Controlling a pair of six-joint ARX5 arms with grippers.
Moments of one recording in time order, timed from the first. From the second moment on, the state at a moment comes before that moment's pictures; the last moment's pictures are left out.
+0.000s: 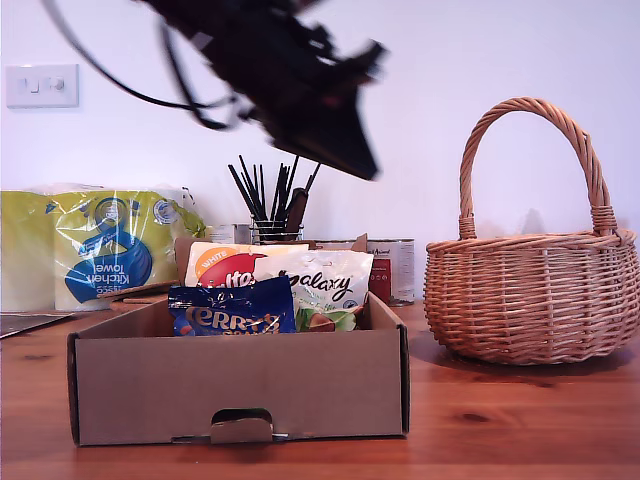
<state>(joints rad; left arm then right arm) -0.77 1.53 1.08 -0.14 0.14 0.19 0.22 0.42 0.64 -0.70 -0.18 0.00</state>
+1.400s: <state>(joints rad) -0.38 1.71 1.01 -0.28 0.37 0.63 0.22 0.42 0.64 -0.70 -0.18 0.00</state>
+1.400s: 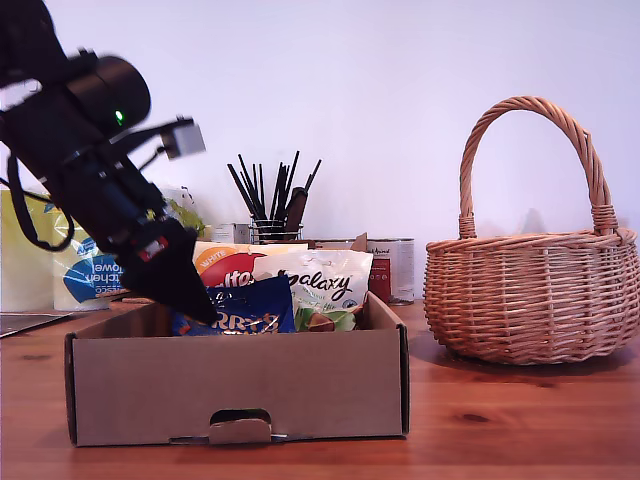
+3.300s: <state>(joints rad) -0.54 1.74 1.15 -0.63 0.53 0.48 0.22 0.42 0.64 -0.70 -0.18 0.00</state>
